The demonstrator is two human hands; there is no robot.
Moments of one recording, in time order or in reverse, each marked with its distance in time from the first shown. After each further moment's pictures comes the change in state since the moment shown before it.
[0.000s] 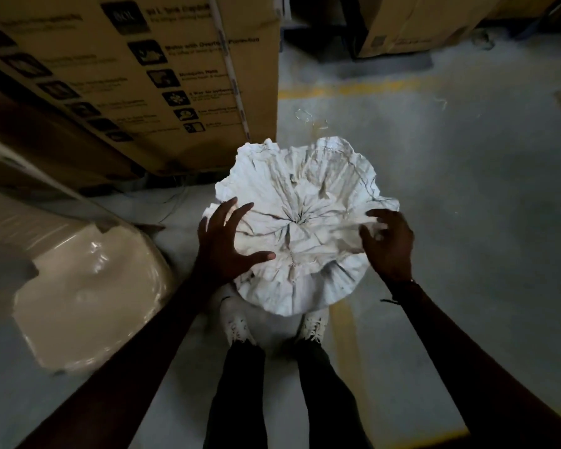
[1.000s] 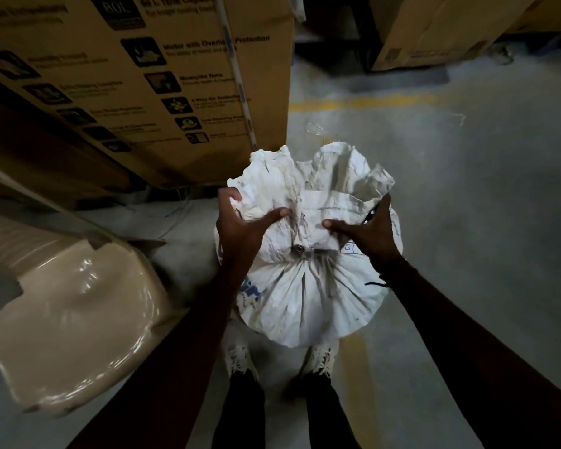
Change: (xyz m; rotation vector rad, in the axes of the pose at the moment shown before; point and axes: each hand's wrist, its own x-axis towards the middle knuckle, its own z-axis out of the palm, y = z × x) left_hand 0.083 0.021 0.047 -0.673 0.324 -0.370; right_hand 0.072 -0.009 0.086 0.430 -0.255 0.181
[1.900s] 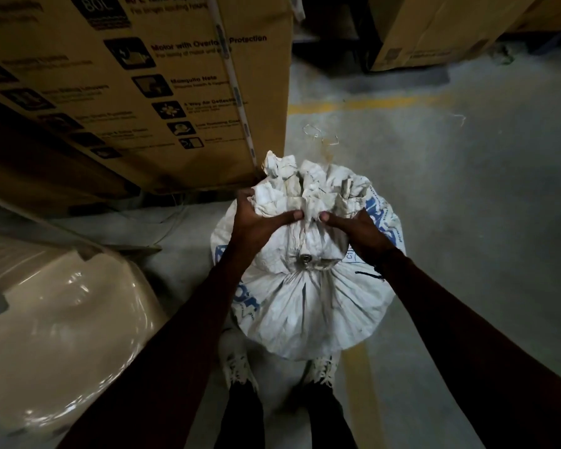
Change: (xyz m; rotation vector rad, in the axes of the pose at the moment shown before) left_hand 0.037 -0.007 0.031 -0.160 -0.286 -0.215; right_hand 0.020 -0.025 0.024 0.308 -0.359 0.232
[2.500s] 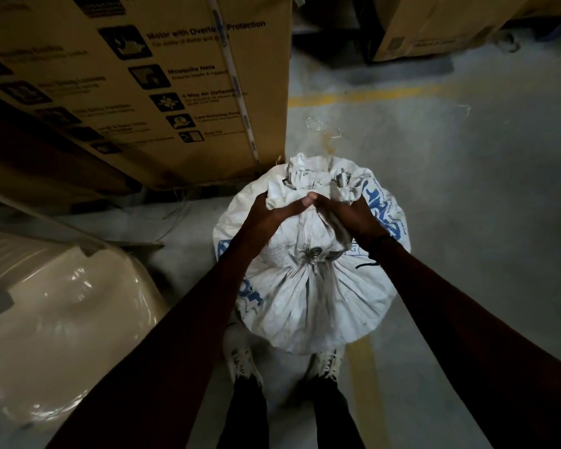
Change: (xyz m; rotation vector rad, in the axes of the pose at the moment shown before) left_hand -0.002 0.006 0.007 -0.112 -0.361 -0.055; right_hand 0.007 -0.012 0.025 -0.282 0.191 0.004
